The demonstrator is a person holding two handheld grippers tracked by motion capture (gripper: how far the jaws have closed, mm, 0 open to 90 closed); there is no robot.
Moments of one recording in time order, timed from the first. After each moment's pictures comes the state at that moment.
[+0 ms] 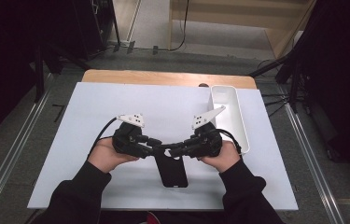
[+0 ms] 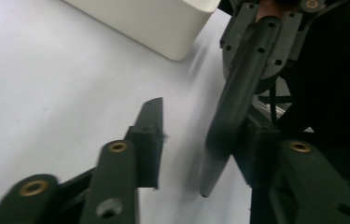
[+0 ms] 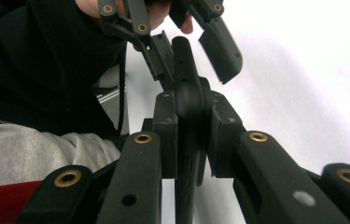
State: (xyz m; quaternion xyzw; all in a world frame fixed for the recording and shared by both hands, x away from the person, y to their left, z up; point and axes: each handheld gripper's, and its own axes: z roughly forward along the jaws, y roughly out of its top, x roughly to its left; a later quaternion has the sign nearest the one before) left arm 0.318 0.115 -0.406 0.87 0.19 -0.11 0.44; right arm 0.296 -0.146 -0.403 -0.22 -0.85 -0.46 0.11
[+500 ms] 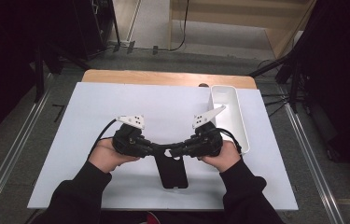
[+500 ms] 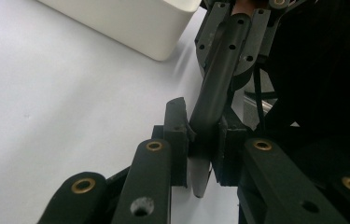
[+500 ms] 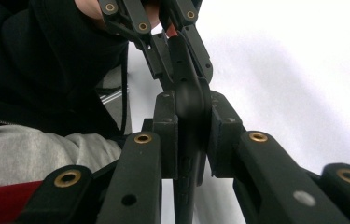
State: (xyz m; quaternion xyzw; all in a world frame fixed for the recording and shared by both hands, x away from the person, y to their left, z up) left arm 0.315 0.115 -0.404 0.87 0.17 -0.13 0.44; right arm 0.297 -0.147 -0.404 -0.22 -0.85 -0.46 0.12
